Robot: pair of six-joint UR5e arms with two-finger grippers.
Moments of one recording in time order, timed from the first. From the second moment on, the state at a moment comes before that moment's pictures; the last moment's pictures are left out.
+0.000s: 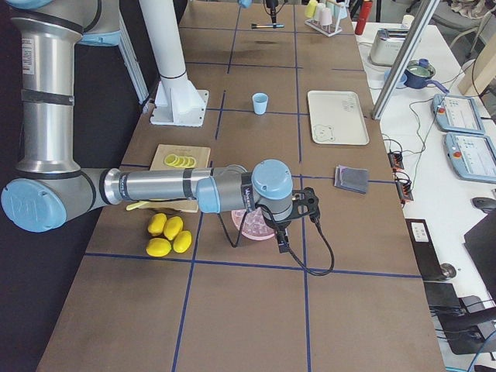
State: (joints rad) left arm -1.14 -1.42 -1.53 -2.41 -2.16 -0.76; right arm 1.62 -1.66 1.76 -1.49 2.44 -0.09
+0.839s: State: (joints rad) left arm -1.10 -1.42 -1.49 -2.41 -2.10 -0.67; right arm 1.62 -1.66 1.76 -1.49 2.44 -0.09
